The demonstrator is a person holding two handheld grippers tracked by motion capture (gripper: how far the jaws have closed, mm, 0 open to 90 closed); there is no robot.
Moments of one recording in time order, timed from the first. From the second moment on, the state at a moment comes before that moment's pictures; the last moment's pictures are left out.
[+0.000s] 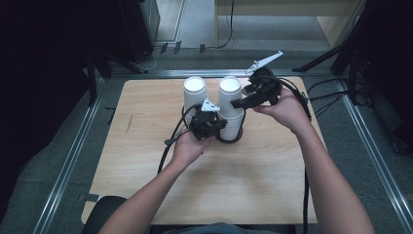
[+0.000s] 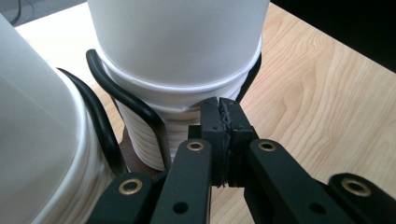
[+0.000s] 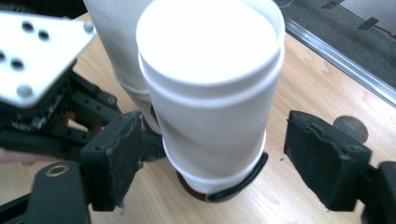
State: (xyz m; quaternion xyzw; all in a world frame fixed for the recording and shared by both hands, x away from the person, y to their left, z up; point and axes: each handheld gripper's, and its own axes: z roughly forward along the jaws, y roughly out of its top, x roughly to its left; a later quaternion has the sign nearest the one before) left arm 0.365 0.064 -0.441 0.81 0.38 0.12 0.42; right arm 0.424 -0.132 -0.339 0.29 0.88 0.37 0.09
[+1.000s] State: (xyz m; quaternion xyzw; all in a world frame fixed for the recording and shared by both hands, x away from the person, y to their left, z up) left arm 0.363 0.059 -0.441 0.82 0.38 0.14 0.41; right arm 0.442 -0.079 -0.329 0.30 0.90 0.30 0.13
